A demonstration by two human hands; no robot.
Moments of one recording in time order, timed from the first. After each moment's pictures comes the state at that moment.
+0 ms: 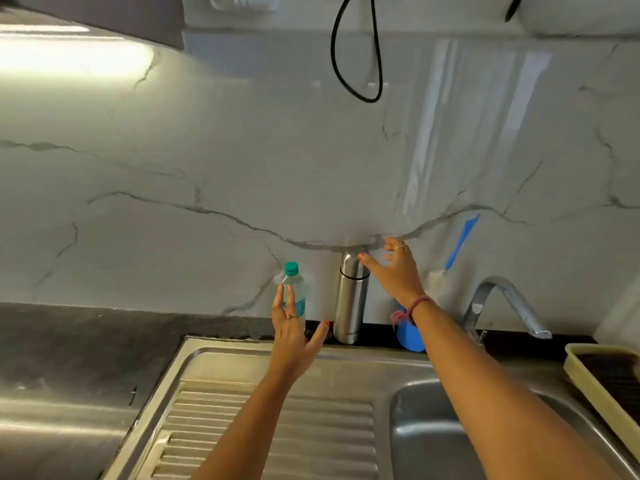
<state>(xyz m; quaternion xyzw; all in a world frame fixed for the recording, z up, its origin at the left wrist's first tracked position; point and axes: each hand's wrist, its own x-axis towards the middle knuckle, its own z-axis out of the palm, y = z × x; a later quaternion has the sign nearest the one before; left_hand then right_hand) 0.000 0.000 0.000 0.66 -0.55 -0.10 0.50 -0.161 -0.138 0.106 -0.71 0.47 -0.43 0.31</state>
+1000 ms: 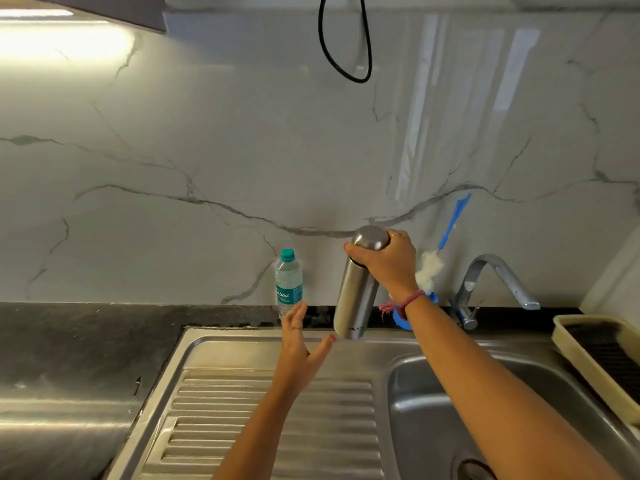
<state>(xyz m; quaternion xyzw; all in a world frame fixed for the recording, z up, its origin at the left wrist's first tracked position) -0.017 0.035 -0.017 0.67 -0.53 -0.21 0.48 -0.153 -0.087 0.123 -0.65 0.49 -0.50 0.29</state>
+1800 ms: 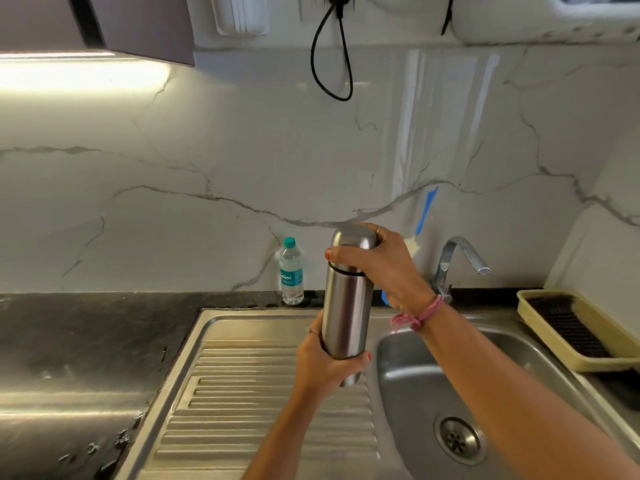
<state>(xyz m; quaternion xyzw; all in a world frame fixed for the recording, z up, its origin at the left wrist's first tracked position) -0.092 0.144 0.022 0.63 -0.50 -0.27 0.53 -0.198 0.073 0.183 -0.66 0.37 -0.46 0.46</state>
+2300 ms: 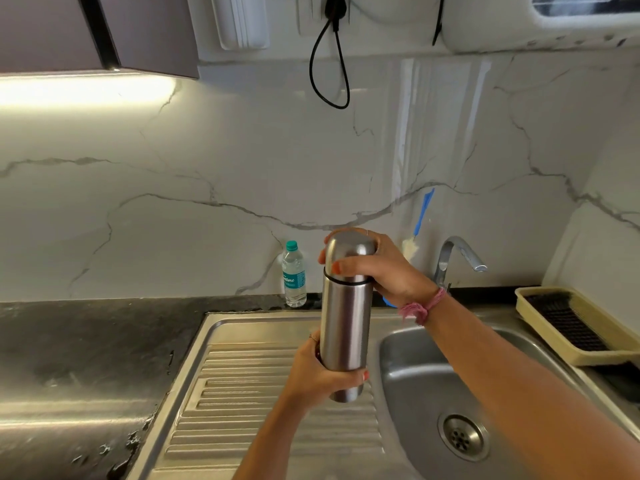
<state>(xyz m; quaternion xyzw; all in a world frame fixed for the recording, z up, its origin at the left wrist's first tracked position) -0.080 0.179 0.039 0.61 -0.53 -0.34 0.48 -0.209 0.081 0.185 -0.70 0.19 -0.37 0.59</state>
